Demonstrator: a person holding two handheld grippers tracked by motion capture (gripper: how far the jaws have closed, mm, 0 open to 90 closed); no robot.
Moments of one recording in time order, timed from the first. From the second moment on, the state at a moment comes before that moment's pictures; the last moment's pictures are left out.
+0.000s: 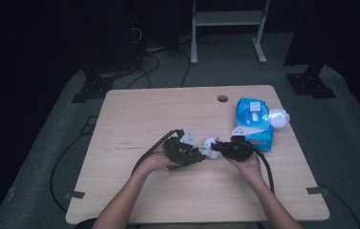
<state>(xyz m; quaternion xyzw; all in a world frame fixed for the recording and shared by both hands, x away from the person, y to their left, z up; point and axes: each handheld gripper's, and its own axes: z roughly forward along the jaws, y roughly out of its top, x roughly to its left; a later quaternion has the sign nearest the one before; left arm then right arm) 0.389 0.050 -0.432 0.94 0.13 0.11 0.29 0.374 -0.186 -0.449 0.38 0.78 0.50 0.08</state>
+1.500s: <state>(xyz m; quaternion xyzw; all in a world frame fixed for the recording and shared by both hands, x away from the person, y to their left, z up) 0.365 0.074 -0.405 0.88 0.12 0.14 0.44 0.360 -0.181 -0.410 0.33 0.74 0.57 0.10</state>
